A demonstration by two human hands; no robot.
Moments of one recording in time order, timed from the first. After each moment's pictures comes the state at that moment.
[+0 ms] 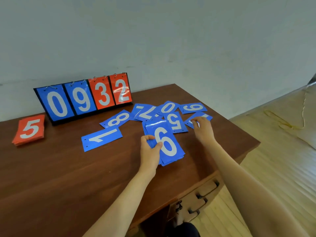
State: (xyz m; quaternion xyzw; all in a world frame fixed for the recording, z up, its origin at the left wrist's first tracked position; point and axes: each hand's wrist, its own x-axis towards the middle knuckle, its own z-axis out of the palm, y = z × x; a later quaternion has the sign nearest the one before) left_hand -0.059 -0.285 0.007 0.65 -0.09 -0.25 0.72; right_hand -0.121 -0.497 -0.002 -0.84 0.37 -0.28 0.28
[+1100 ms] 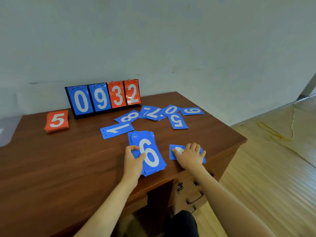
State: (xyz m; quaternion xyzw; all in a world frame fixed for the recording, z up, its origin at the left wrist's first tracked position) left_hand -0.078 -0.155 0.004 0.67 -0.10 -0.19 0.71; right_hand -0.170 -0.333 -0.016 -0.87 0.49 -0.02 0.08
